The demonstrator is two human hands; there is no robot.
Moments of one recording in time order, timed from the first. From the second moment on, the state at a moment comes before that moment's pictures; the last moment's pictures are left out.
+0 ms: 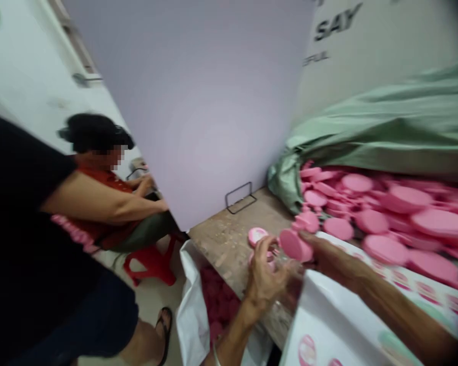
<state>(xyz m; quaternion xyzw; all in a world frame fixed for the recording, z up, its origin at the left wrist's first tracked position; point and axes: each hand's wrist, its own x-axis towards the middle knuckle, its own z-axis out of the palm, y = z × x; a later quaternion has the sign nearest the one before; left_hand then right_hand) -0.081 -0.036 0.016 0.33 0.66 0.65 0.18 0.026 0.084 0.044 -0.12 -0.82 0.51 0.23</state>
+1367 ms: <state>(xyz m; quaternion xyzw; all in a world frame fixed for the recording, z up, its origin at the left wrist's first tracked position) -0.005 -0.038 0.003 0.16 0.60 0.58 0.53 0.230 0.050 -0.014 -0.63 -0.77 0.03 0.08</state>
